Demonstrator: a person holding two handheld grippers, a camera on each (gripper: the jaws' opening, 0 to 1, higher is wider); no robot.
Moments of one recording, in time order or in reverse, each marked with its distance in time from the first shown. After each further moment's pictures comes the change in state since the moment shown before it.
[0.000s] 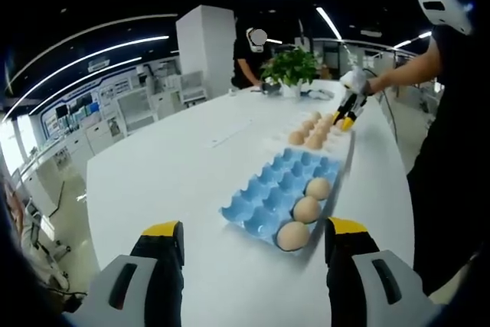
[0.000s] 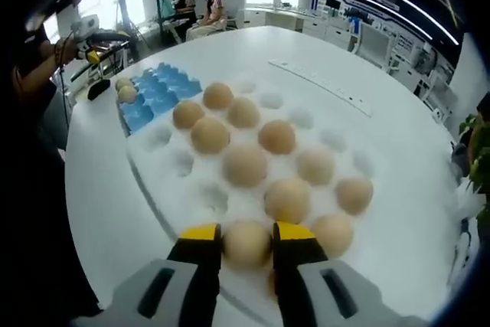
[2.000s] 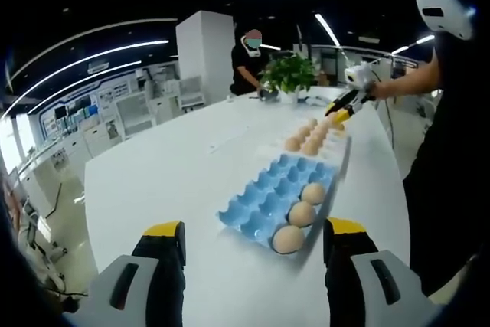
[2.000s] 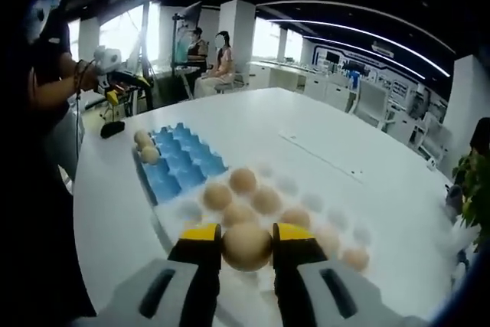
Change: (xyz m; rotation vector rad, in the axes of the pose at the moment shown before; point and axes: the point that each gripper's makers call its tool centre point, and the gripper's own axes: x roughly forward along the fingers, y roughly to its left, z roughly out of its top) left arm -0.005 -0.006 0.007 -0.006 -0.035 -0.016; right arm -0.020 0.044 0.093 -0.081 -0.322 0.006
